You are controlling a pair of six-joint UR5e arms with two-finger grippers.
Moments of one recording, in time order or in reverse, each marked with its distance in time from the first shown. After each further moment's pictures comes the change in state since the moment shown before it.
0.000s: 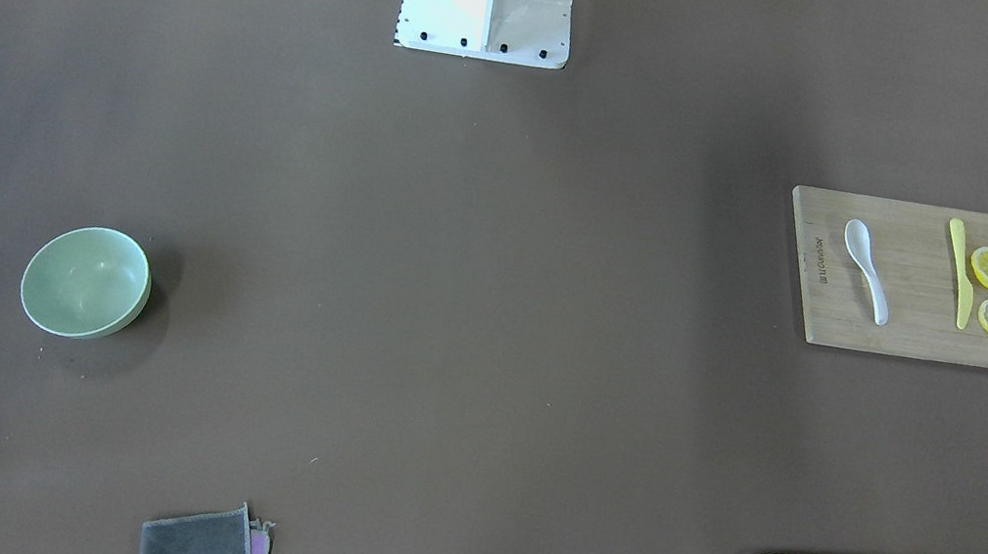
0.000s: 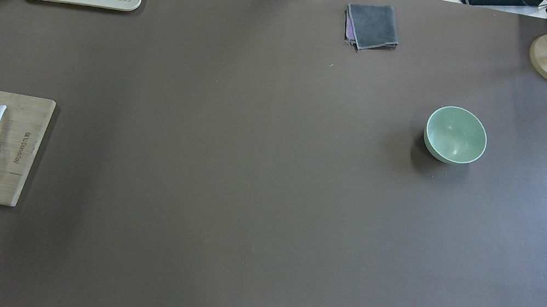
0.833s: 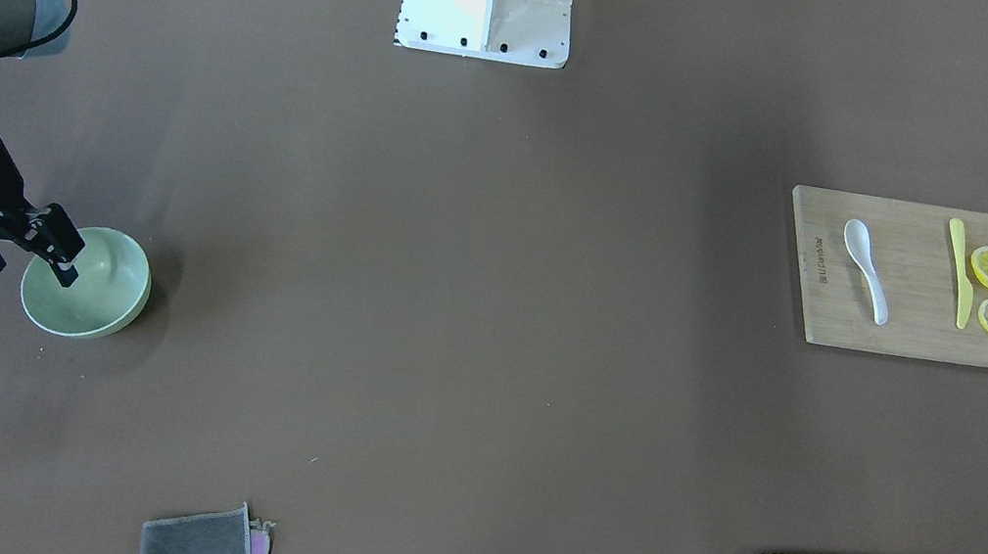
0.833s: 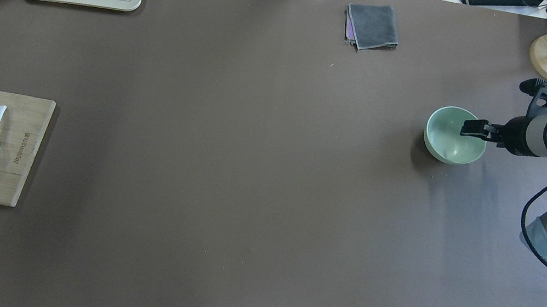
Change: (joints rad) left arm 0.061 0.000 0.004 -0.028 -0.007 -0.115; right arm -0.260 0.134 -0.340 0.370 -0.276 0.549
